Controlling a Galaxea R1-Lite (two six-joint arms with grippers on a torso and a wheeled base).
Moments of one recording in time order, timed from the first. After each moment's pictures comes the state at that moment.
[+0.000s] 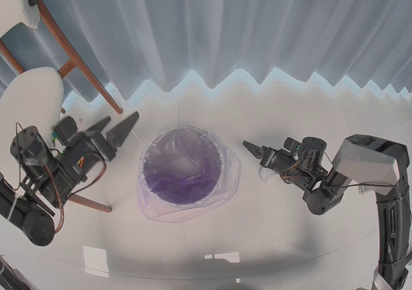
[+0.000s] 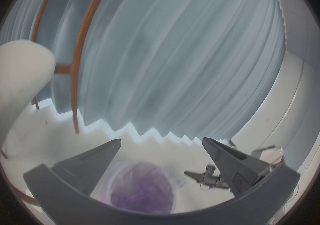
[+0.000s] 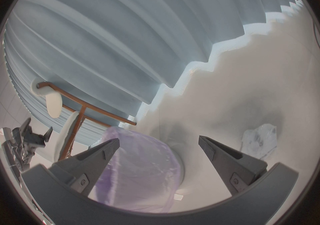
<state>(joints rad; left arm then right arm) -0.29 1.70 -0.40 -1.50 -0.18 -0.36 0.21 2.43 -1.01 -1.34 0.26 0.56</state>
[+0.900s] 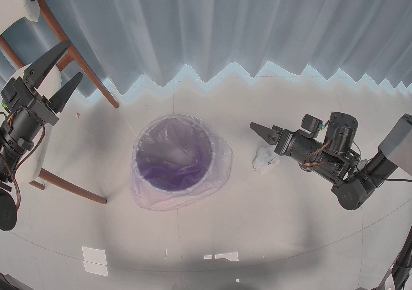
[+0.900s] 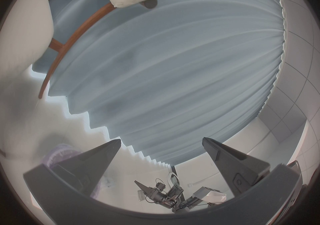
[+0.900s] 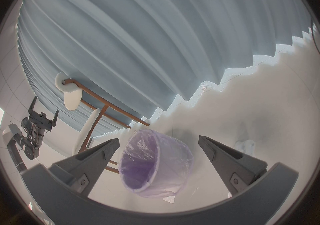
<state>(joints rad) -0.08 1.43 -0.50 -1.50 -0.54 -1.07 0.26 2.03 -0.80 -1.20 0.25 0.44</state>
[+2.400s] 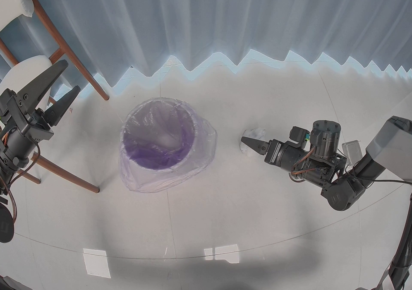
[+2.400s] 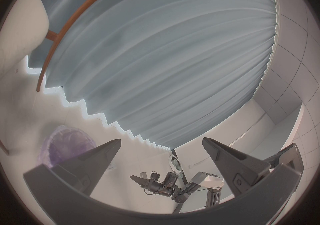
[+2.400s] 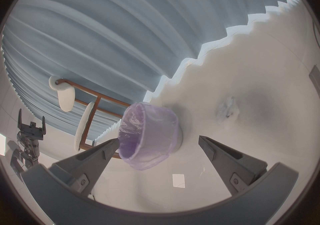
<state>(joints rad) -0.06 1.37 -0.41 -1.50 -0.65 -0.99 0.28 2.11 -0.86 -1.08 0.26 0.55</state>
